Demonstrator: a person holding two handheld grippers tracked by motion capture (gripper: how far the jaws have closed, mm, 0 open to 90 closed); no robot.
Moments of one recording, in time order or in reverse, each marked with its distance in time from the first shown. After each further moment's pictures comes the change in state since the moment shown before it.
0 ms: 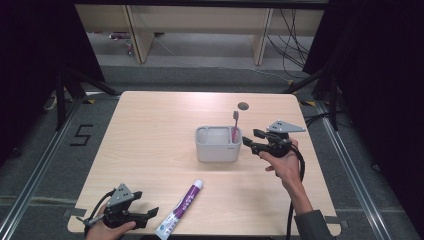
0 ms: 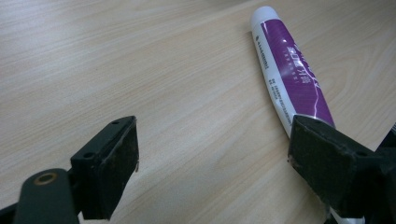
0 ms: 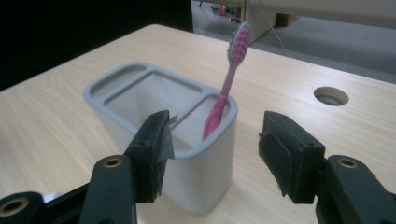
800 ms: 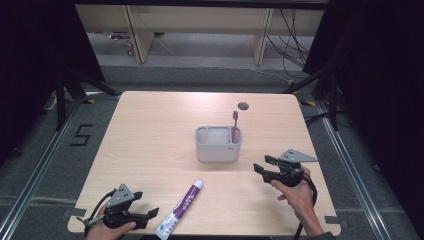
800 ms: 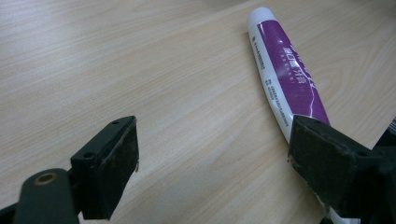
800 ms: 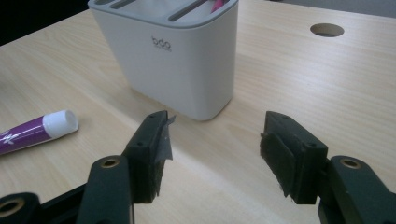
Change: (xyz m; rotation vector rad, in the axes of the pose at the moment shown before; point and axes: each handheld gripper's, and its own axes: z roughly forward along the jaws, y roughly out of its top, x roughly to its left) left arm -0.002 0.000 -0.001 -0.001 -0.002 0.004; right arm 0.008 -0.069 -0.041 0.074 -0.021 0.021
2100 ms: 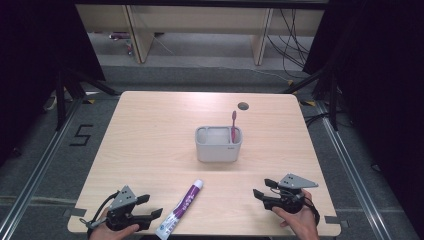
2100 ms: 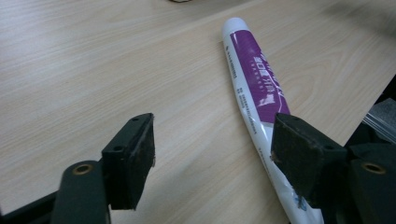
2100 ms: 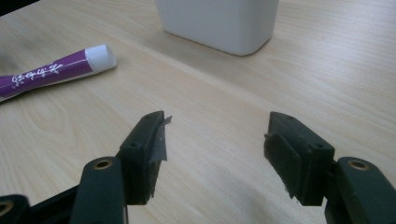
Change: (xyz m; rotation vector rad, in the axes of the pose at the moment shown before) left arm -0.015 0.004 -0.001 -0.018 -0.050 0.004; right arm 0.027 -0.052 -0.019 0.057 0.053 -0.007
